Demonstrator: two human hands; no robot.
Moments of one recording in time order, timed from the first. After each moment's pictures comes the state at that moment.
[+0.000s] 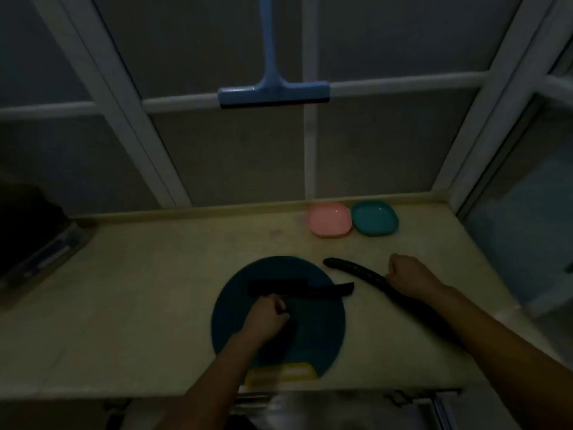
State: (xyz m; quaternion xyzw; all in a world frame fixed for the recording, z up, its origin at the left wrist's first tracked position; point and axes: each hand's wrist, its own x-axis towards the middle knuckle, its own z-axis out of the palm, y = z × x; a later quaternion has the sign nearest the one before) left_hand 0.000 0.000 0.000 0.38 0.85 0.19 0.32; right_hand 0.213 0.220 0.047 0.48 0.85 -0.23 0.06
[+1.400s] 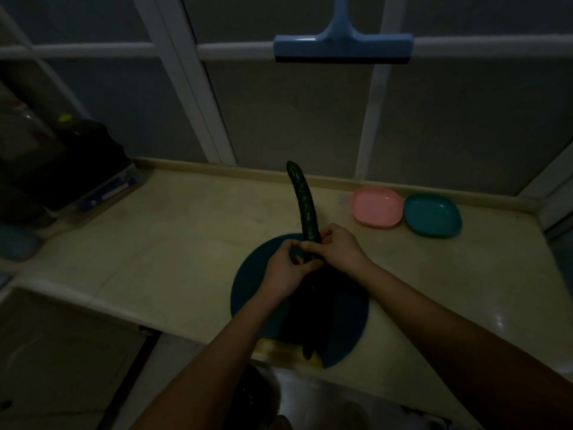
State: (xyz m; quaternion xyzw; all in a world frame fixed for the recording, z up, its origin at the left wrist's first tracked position) left_hand 0.003 0.029 0.045 0.21 0.81 0.47 0.28; right_hand 0.060 0.152 0.065 0.33 0.76 -0.56 -0.02
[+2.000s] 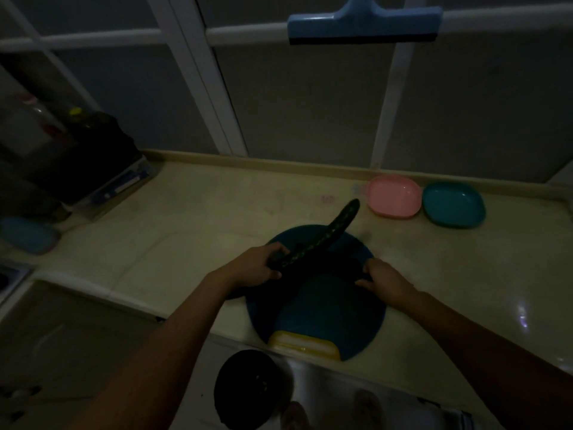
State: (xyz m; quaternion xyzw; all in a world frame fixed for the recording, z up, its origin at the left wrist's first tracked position) left_hand -0.073 -0.034 0.053 0.38 0.84 0.16 0.36; right_hand 0.114 0.182 -0.031 0.26 0.92 -0.25 0.15
